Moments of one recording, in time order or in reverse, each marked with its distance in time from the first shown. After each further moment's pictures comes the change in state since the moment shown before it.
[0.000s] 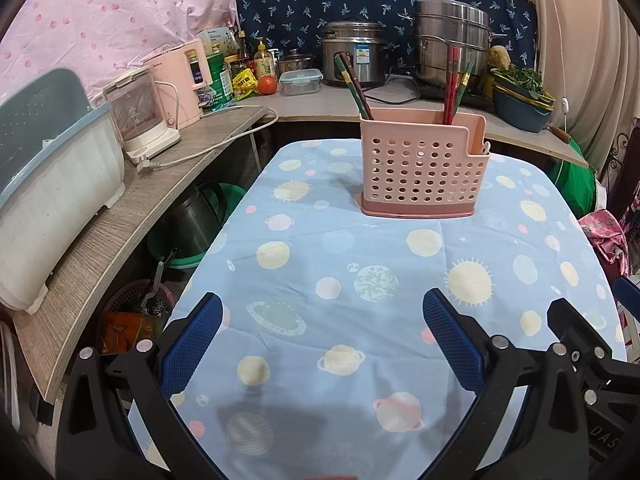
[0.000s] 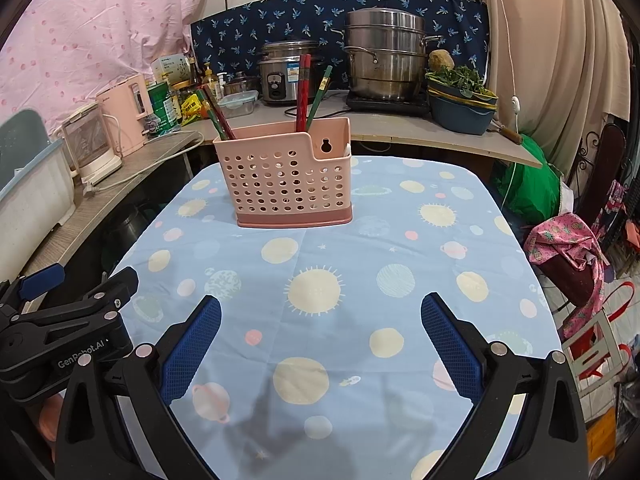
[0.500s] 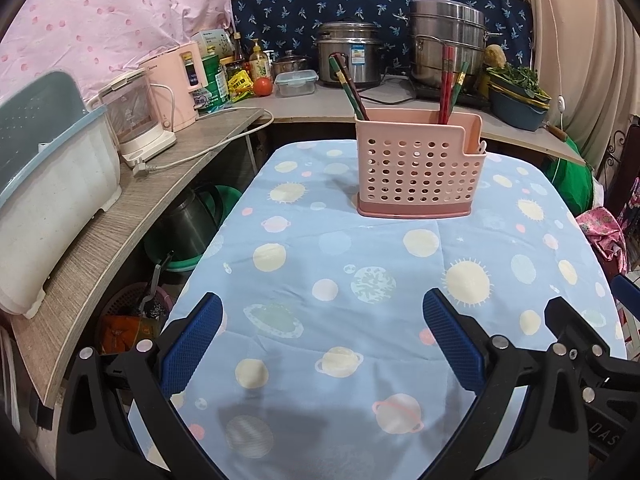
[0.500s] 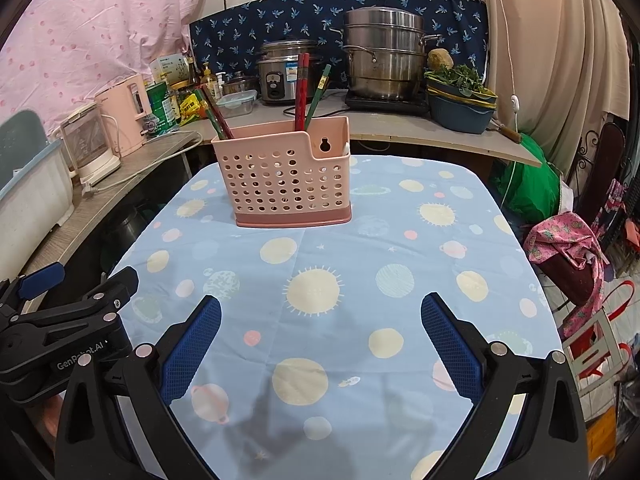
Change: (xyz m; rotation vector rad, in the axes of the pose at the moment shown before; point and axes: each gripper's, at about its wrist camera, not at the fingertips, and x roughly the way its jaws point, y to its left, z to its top) left arm 0.001 -0.002 0.003 0.016 0.004 -0.017; right arm 0.001 -0.001 -0.002 0.004 0.002 -0.006
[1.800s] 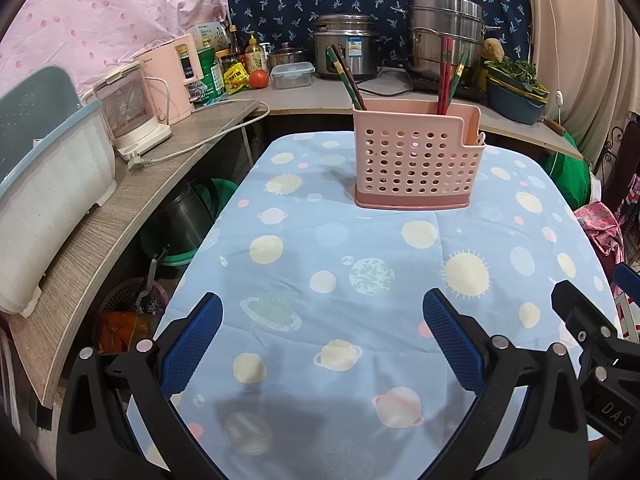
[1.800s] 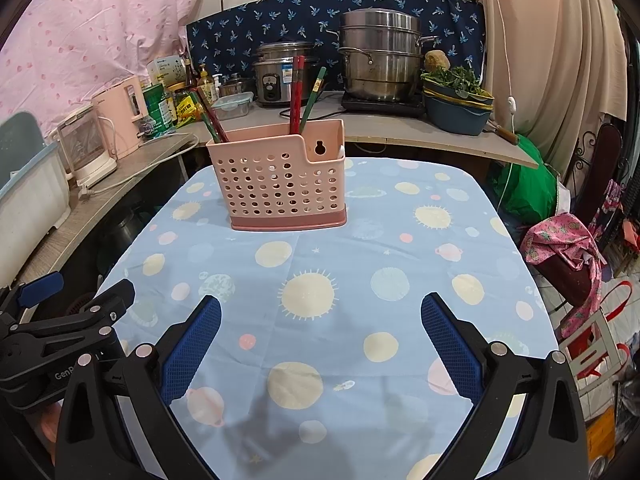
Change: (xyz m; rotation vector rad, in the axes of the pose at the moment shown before) left arm 0.006 0.001 -0.004 0.004 0.029 -0.013; right arm -0.002 -0.002 0.004 0.006 -0.003 -0.010
